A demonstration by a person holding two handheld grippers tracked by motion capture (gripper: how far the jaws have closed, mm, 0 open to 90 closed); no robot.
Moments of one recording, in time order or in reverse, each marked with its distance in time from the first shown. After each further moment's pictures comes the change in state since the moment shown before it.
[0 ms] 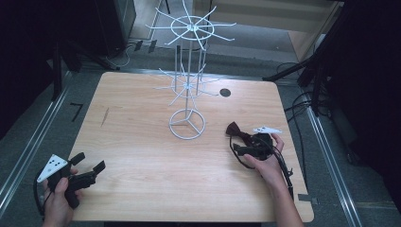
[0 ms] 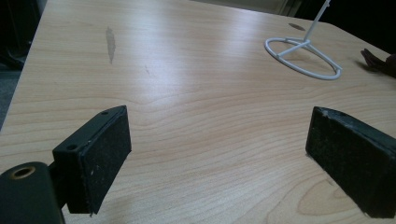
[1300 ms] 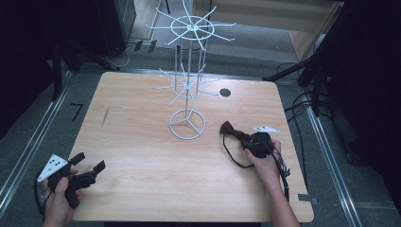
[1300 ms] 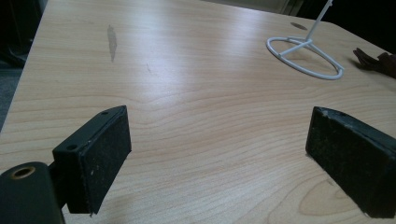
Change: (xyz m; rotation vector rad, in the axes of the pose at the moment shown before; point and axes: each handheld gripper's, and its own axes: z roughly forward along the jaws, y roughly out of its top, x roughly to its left) left arm 0.000 0.000 0.000 0.002 0.006 -0.008; right arm 0.005 0.002 0.002 0.016 -0.182 0.008
